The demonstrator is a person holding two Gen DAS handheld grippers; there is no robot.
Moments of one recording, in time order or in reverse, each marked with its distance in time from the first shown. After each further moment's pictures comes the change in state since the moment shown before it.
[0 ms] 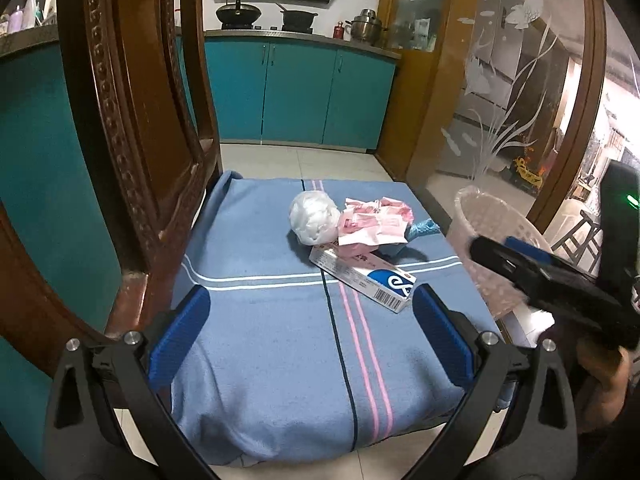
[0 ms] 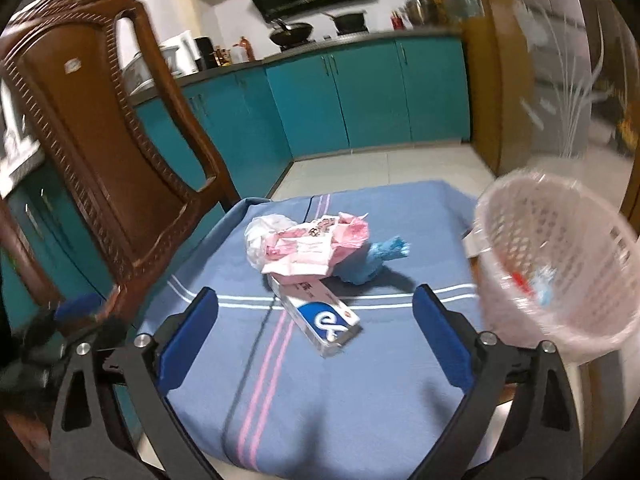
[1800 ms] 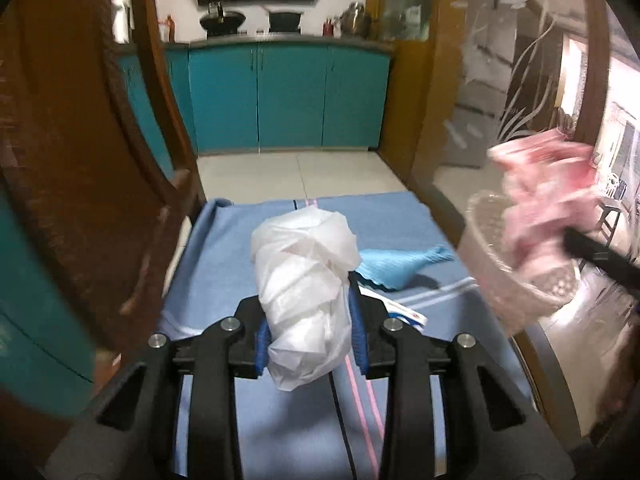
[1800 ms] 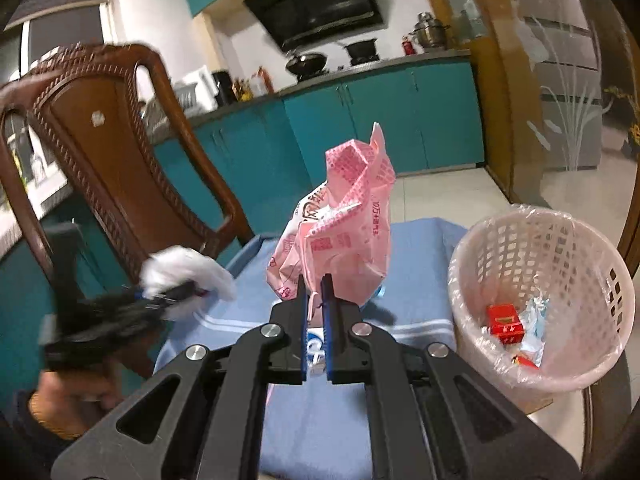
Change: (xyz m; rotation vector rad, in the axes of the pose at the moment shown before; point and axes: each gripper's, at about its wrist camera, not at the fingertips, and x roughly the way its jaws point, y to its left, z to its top) left arm 0.036 -0.023 0.038 0.072 -0.011 0.038; right arm -0.059 -0.035 0.019 -0.032 -0.088 0.096
